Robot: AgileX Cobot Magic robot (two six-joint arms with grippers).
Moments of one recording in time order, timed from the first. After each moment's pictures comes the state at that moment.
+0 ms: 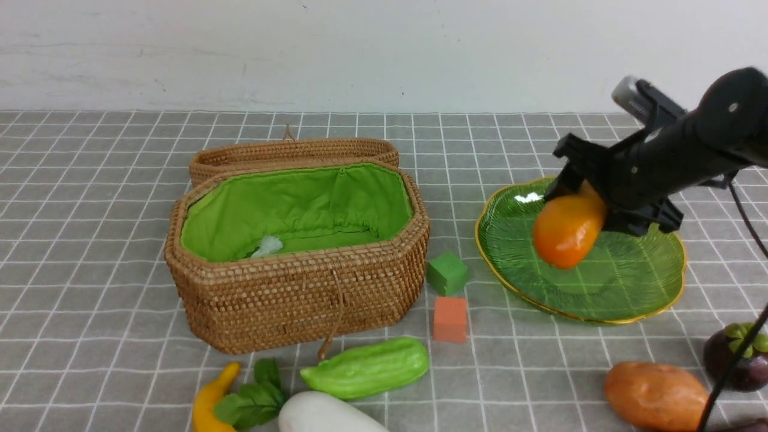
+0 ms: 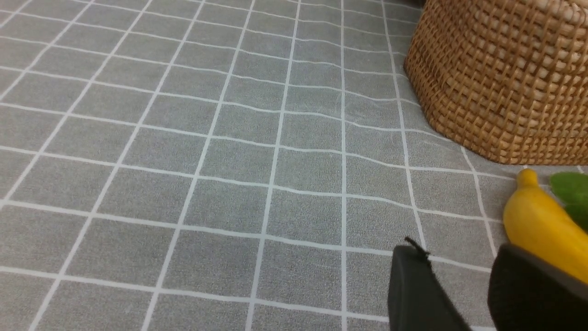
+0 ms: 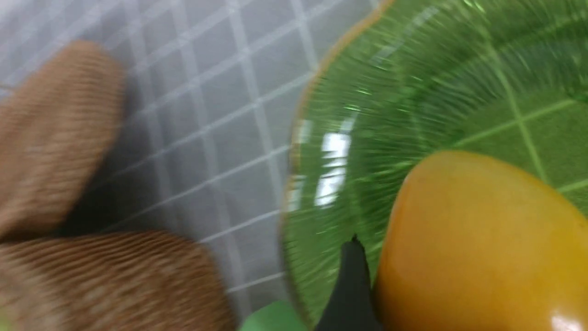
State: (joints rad) right arm 0.11 1.90 -1.39 0.43 0.54 0.29; left arm -0.04 -0.01 0.03 0.13 0.39 -0.32
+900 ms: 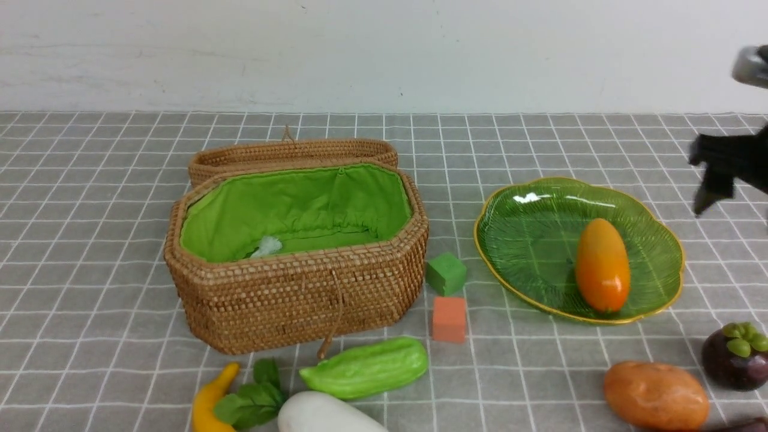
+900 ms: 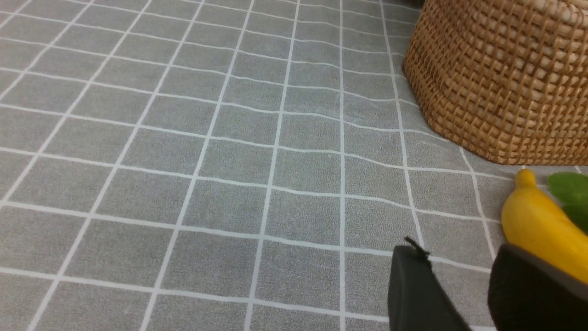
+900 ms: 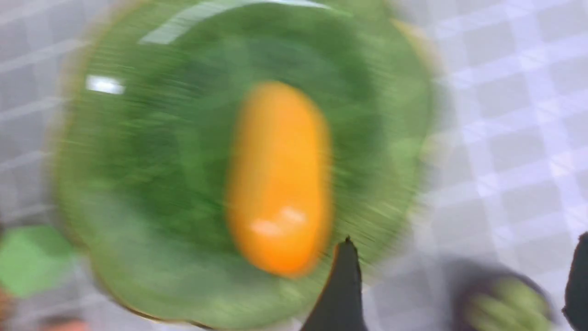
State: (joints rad) right arm -0.03 1.56 -1.33 0.00 0.95 0.33; left arm -0.04 -0.01 0.03 0.13 0.39 -0.32
